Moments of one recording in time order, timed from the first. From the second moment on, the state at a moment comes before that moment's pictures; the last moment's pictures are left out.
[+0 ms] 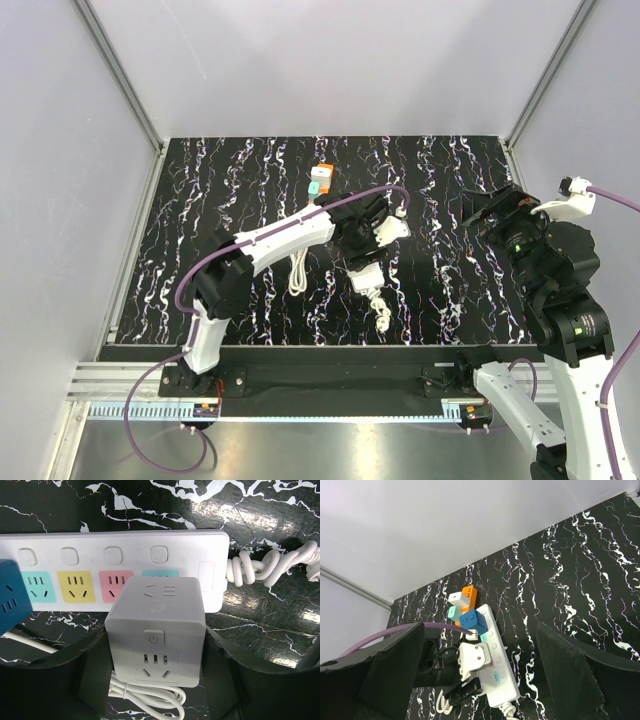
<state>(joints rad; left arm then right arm) -0.90 2.04 1.76 -0.86 0.15 0.42 0.23 0.66 1.20 -0.61 0.19 0.57</state>
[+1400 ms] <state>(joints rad) -0.91 2.08 1.82 -0.88 0.15 0.40 0.23 0.65 1.19 -0.61 0.19 0.56</state>
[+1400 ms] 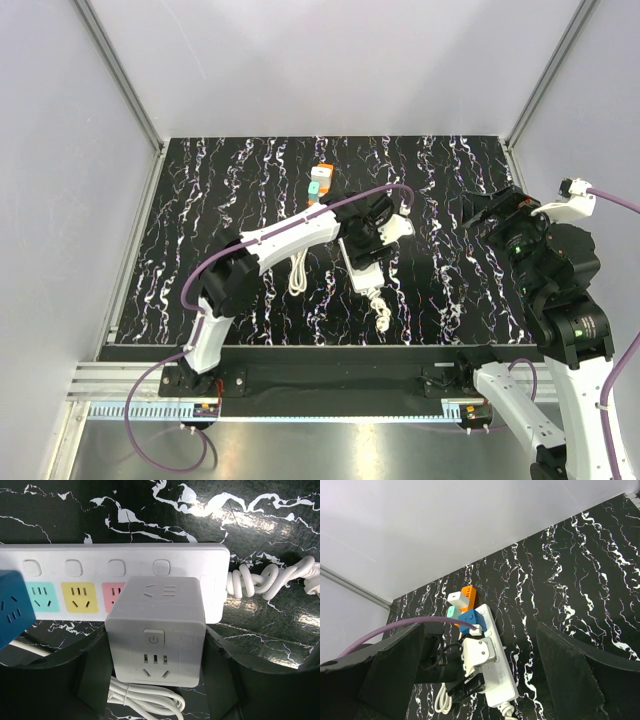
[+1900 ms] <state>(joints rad) -0.91 2.08 1.83 -0.89 0.10 0.36 0.23 0.65 1.19 -0.61 0.19 0.56</state>
